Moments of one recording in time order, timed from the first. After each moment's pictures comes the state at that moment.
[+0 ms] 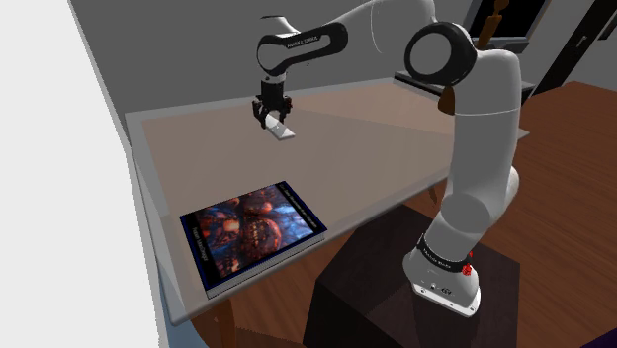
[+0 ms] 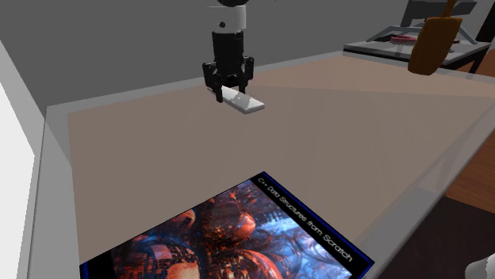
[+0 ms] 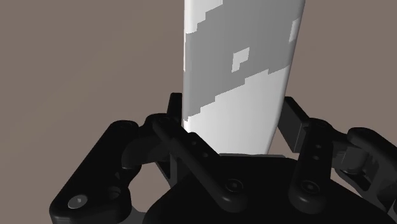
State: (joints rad) arm -0.19 0.42 0.22 -1.55 -0.10 1.95 0.37
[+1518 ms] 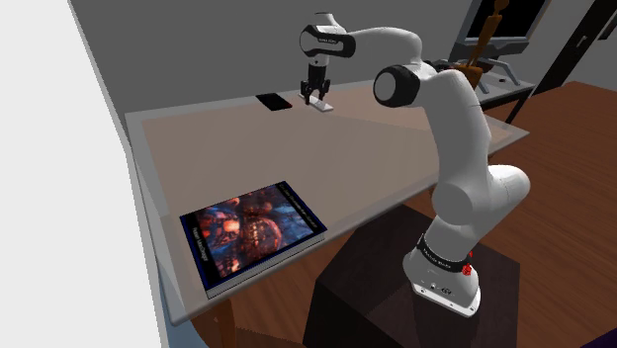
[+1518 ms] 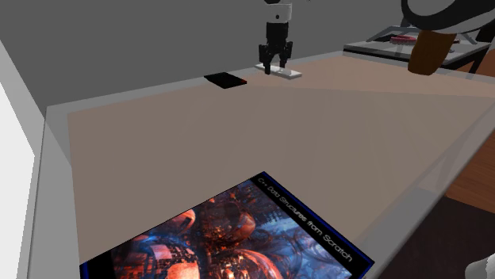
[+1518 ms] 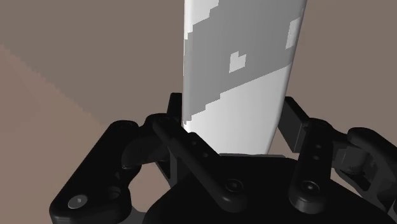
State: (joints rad) arm -0.46 0.85 0.11 -0.83 -0.09 1.67 -0.06
